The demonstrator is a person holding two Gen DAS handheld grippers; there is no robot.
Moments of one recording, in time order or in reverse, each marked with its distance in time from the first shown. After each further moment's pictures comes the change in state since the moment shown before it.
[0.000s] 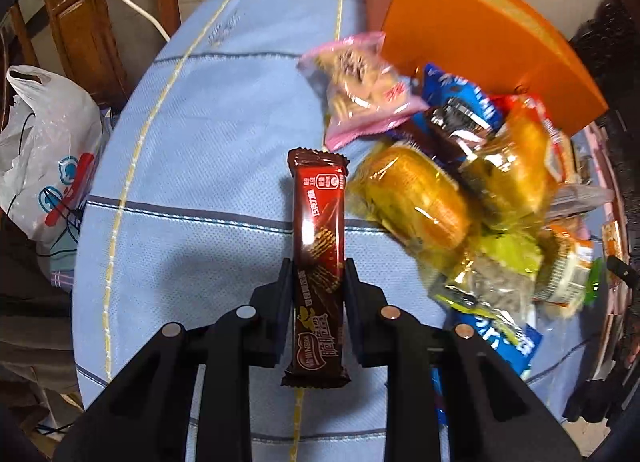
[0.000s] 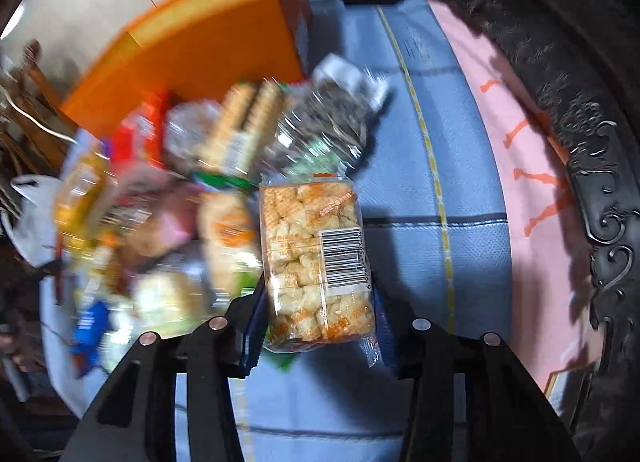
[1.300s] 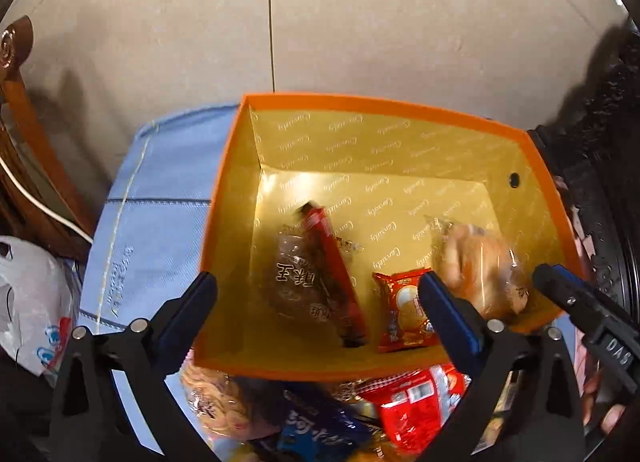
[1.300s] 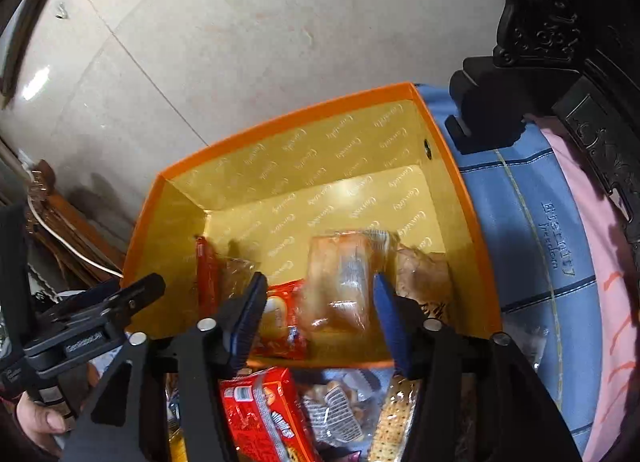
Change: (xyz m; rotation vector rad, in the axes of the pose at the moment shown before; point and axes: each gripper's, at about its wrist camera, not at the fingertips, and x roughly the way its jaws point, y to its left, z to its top) left arm -0.003 -0.150 0.222 0.121 -0.218 -0.014; right arm 0.043 0.089 0.200 0.078 -0.238 0.109
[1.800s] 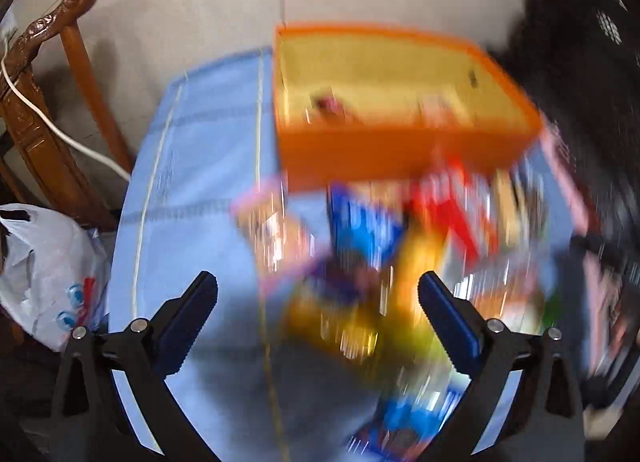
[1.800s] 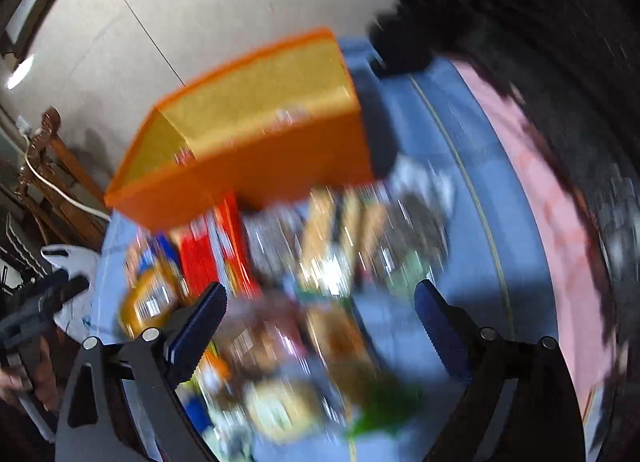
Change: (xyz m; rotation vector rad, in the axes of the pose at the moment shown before) left arm -0.079 0.033 -0.155 0.158 0.068 0.001; right arm -0.084 -0.046 -0.145 0.059 0.112 -0.114
